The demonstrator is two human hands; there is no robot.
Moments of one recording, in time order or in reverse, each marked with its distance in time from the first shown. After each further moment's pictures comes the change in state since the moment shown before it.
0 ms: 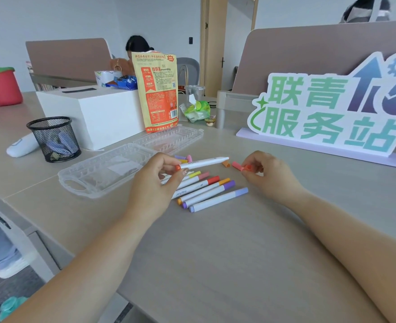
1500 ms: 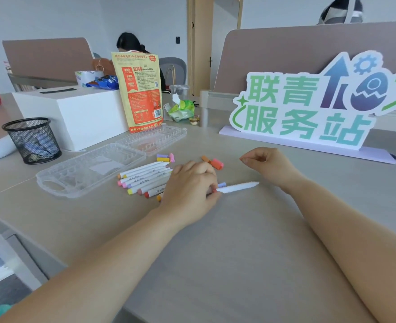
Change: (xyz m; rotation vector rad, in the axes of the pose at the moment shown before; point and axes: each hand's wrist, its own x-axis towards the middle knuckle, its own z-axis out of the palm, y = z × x) left_hand -0.007 0.026 0.073 0.522 -0.299 0.447; right_hand 0.003 0.038 -0.032 0.343 -0.039 0.256
